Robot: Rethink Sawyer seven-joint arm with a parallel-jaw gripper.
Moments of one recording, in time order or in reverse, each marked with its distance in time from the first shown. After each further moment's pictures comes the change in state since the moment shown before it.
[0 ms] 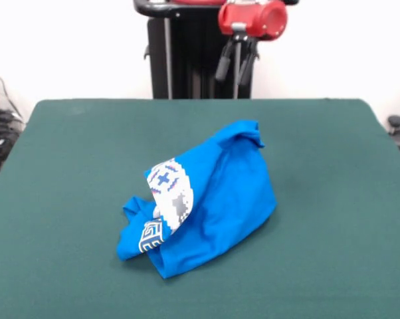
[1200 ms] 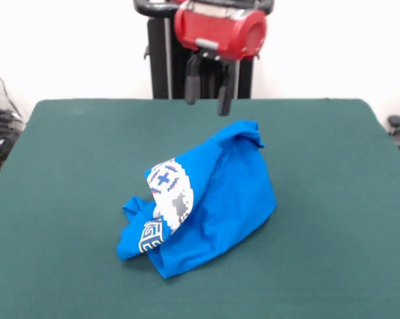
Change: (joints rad) arm -0.028 0.198 -0.254 -0.701 -0.448 0.880 0.000
